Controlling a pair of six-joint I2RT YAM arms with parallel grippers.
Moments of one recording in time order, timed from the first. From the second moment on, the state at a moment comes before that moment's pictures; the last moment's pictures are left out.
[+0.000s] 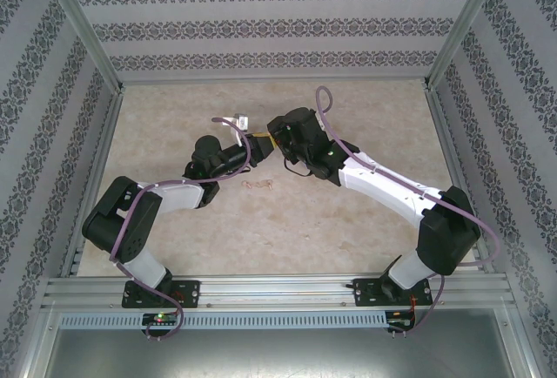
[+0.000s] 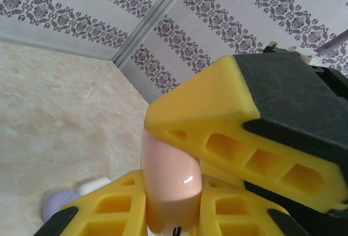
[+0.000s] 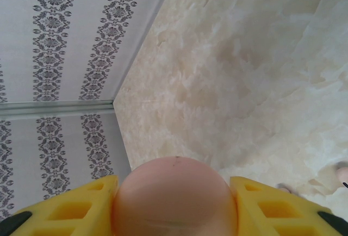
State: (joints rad) left arm -0.46 1.64 0.71 0.98 0.52 -0.74; right arm 0.74 1.55 1.23 -0.24 0.17 1.46
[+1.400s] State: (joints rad) left arm -0.46 1.44 0.86 0.50 0.81 -0.56; right arm 0.48 1.08 0.87 -0.19 -0.36 0.50
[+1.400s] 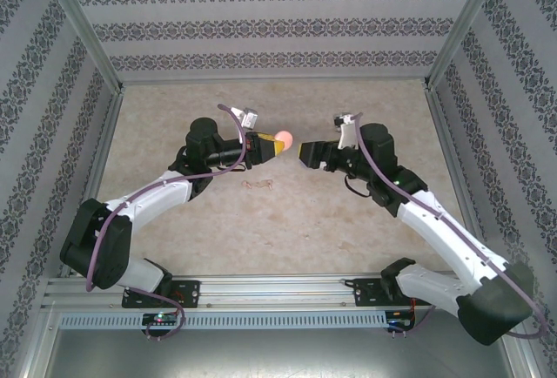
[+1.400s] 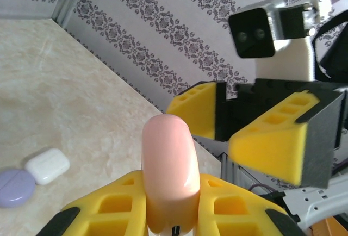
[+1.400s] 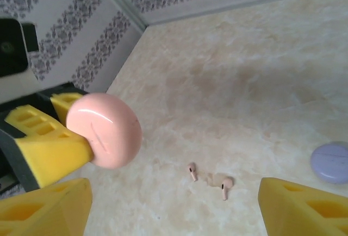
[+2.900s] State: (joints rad) left arm -0.46 1.38 0.86 0.49 0.89 -0.57; right arm 0.40 1.12 0.83 -0.06 -0.53 0.52
